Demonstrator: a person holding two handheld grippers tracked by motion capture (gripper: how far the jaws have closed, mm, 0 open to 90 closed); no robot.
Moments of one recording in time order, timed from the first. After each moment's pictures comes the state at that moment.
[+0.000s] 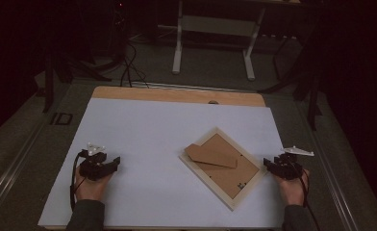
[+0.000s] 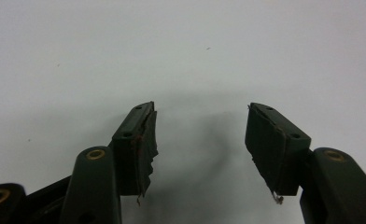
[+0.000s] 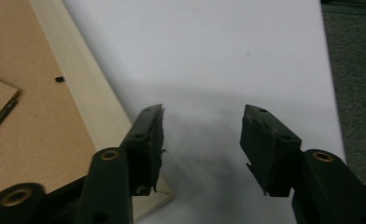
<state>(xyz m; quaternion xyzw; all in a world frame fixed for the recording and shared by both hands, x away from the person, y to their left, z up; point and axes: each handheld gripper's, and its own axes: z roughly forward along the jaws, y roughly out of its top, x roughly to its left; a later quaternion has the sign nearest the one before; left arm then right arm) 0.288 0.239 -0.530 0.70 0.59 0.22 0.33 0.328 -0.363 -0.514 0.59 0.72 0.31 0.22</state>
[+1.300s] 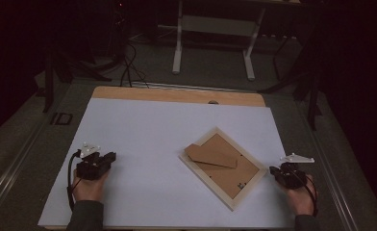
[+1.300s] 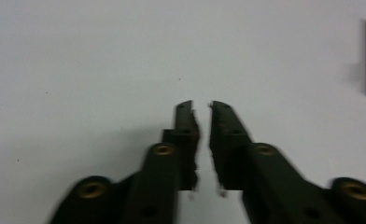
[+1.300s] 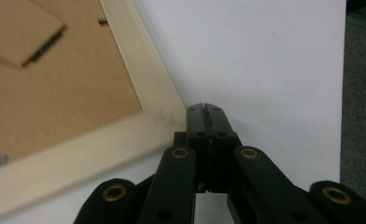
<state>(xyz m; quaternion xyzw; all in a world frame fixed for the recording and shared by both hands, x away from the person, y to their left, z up) 0.278 0.242 -0.517 0.68 0.57 0.21 0.40 0.299 -0.364 -0.508 0.52 0.78 0.27 0.21</state>
